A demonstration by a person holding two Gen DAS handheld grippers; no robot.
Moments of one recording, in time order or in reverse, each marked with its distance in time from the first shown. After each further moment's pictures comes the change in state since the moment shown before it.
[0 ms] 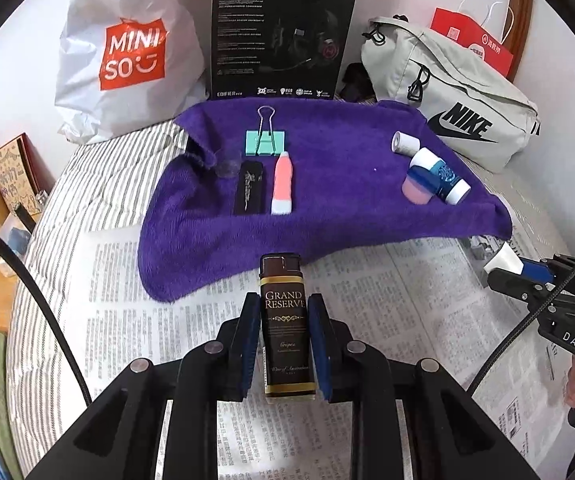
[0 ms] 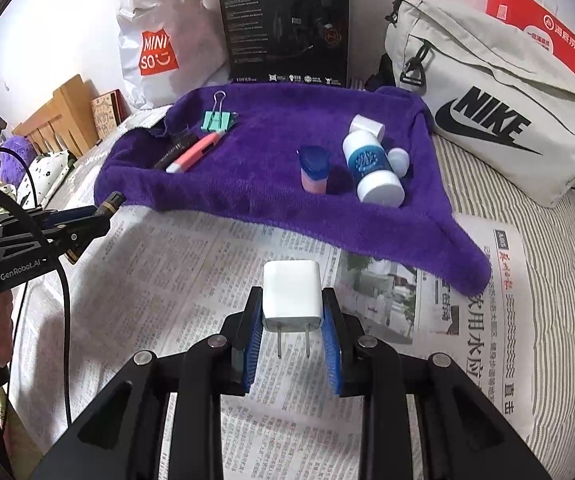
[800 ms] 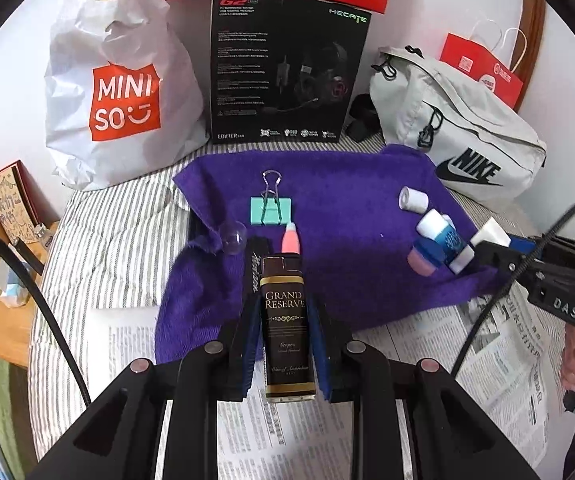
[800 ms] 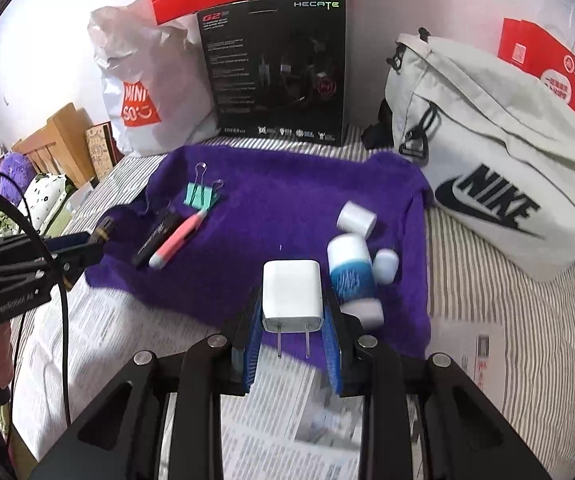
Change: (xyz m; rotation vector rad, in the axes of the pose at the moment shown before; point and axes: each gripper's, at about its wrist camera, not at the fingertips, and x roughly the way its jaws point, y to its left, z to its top) left arm 0.000 0.011 0.066 -0.007 -0.032 -0.011; right arm 0.007 -0.016 0.090 -0.005 -0.053 -0.001
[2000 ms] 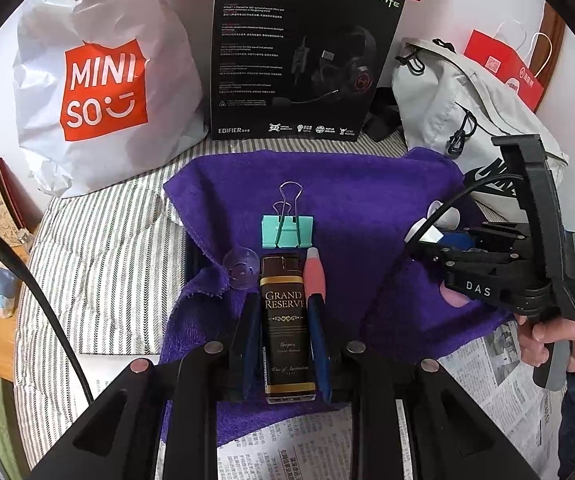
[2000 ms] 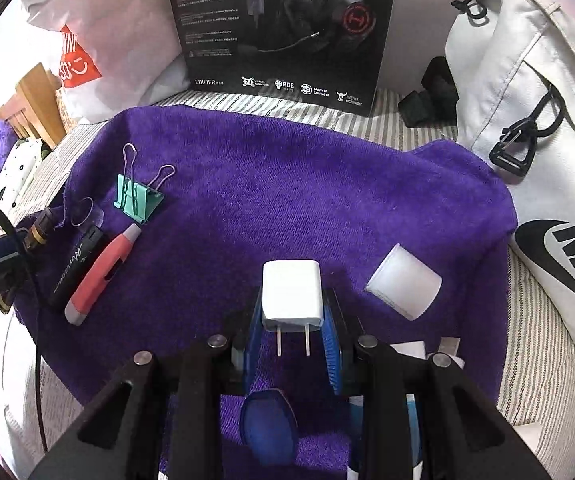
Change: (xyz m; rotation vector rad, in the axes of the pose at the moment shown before) left arm 0.050 0.015 0.031 -0.013 0.048 -0.026; right arm 0.132 0.002 0.048 -0.064 0.187 -0.016
